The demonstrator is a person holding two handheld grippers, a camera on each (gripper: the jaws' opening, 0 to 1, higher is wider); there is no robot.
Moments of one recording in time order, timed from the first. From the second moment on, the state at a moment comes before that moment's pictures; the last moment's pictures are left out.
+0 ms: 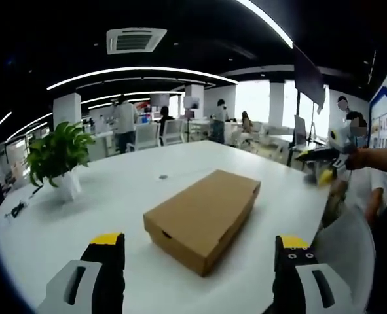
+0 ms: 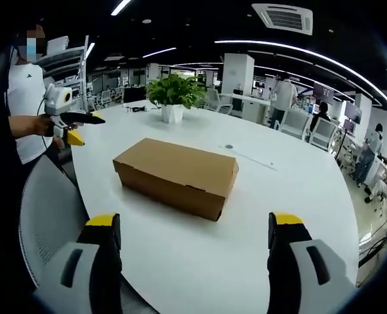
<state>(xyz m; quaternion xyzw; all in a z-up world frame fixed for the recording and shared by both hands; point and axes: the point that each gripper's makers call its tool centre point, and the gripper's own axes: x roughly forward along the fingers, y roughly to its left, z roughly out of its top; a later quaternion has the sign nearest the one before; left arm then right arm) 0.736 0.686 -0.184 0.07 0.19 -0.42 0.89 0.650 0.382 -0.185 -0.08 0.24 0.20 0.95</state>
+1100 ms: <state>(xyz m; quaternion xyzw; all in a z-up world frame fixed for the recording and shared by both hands) 0.744 0.656 -0.225 0.09 0.21 -0.37 0.90 0.713 0.375 -0.242 -0.13 0.27 0.30 0.91</state>
